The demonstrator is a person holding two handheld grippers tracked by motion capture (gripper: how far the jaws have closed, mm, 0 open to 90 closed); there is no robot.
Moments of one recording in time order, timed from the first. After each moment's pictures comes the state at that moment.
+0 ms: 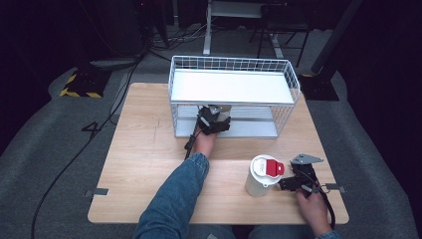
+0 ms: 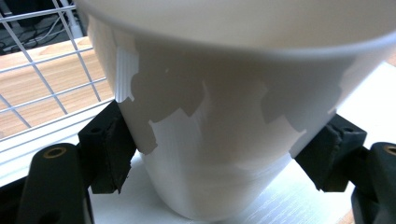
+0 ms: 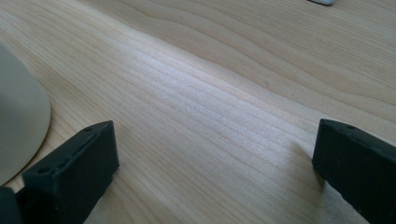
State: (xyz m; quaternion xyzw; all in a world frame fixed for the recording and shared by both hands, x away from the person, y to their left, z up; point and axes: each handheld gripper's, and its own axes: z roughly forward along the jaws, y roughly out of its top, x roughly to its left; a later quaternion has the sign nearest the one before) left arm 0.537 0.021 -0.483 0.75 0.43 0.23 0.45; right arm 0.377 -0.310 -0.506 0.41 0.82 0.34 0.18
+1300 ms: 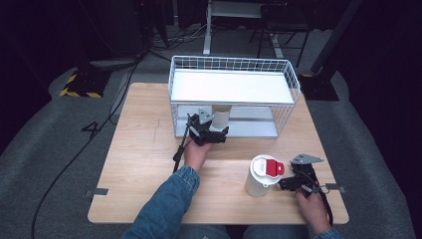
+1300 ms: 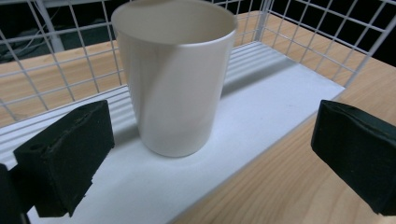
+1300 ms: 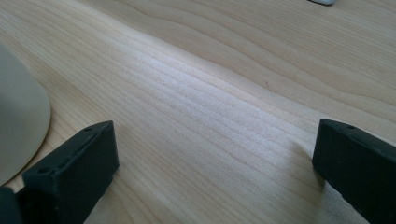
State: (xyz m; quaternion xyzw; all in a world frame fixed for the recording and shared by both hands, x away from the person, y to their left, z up) left arm 0.475 0.050 -0.454 0.74 0.41 0.21 0.49; right arm 0.377 -0.310 -0.506 0.41 0.82 0.34 0.18
